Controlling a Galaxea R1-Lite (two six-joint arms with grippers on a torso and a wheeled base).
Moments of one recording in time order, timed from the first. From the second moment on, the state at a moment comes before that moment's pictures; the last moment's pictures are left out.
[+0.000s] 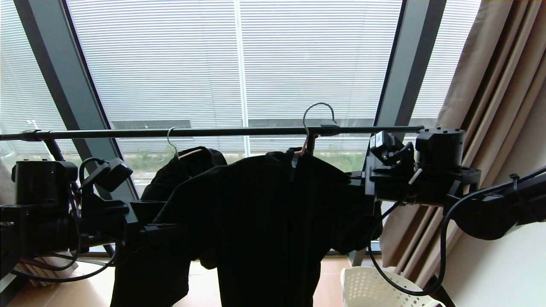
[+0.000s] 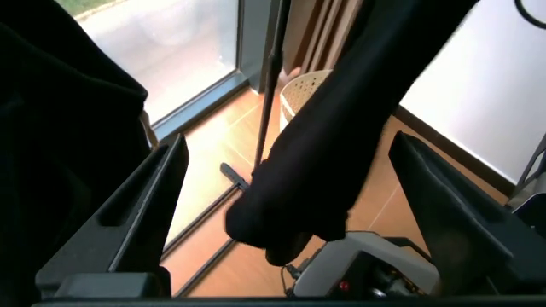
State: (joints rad) left arm 0.03 1.63 -0.59 -0.42 -0.83 0.30; right arm 0.30 1.91 -0.89 -0.72 0.83 -0.31
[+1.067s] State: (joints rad) left arm 0.16 1.50 -0.41 -0.42 -0.84 0.30; right arm 0.25 1.93 -0.89 -0.77 0.84 -0.28
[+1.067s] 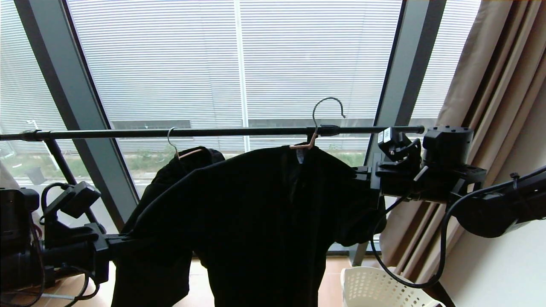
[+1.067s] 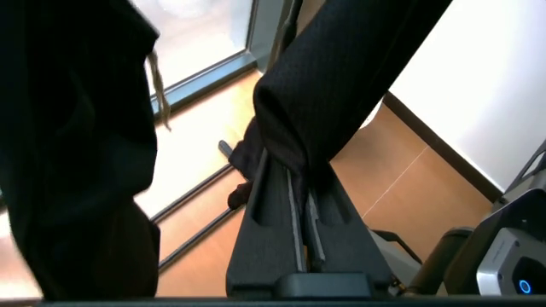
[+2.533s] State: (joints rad) left arm 0.26 1.52 -0.30 -0.55 -0.90 0.30; right arm 0.22 1.93 -0.90 -0.77 0.87 -0.28
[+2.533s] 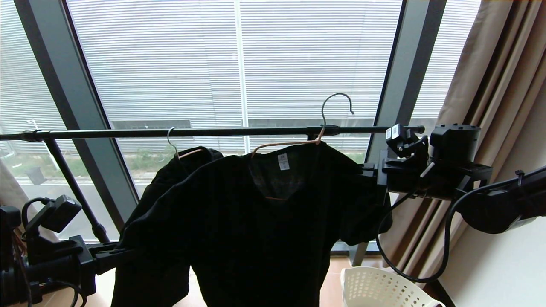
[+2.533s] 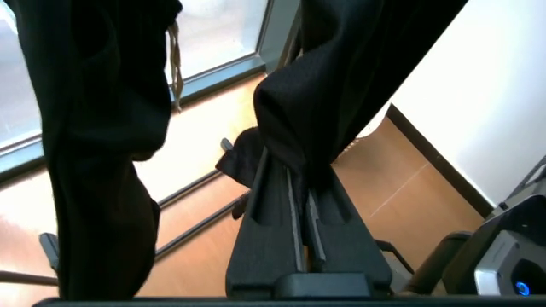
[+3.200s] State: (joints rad) left arm 0.30 1.43 -0.37 -0.56 -0.99 0.11; right arm 0.23 1.94 -0.90 -0.77 0.86 -0.28
